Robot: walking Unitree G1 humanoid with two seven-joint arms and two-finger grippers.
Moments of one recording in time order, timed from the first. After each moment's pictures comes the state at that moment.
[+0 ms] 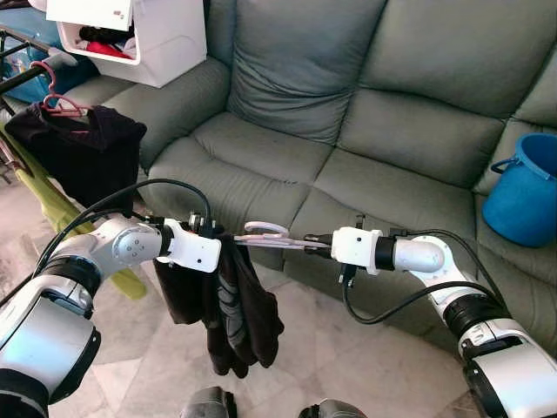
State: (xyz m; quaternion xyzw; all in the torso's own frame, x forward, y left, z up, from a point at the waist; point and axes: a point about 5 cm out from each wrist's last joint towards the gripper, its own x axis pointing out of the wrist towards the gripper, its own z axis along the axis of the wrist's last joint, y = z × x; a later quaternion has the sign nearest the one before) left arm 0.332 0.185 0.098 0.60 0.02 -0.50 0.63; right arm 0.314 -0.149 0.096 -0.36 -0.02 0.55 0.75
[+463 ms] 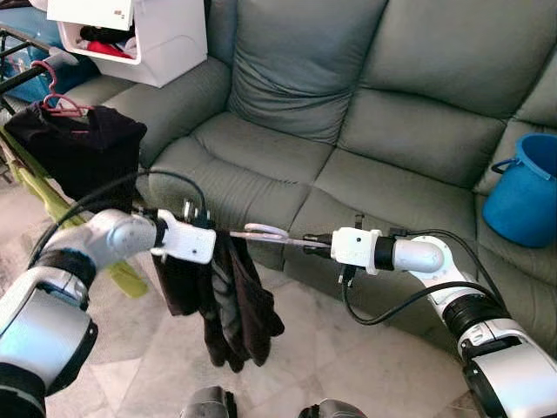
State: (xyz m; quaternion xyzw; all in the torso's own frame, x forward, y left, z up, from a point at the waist) left arm 0.341 0.193 0.109 0.61 0.04 -0.47 0.63; right arm 0.314 -0.147 0.097 -0.36 -0.02 0.55 0.76
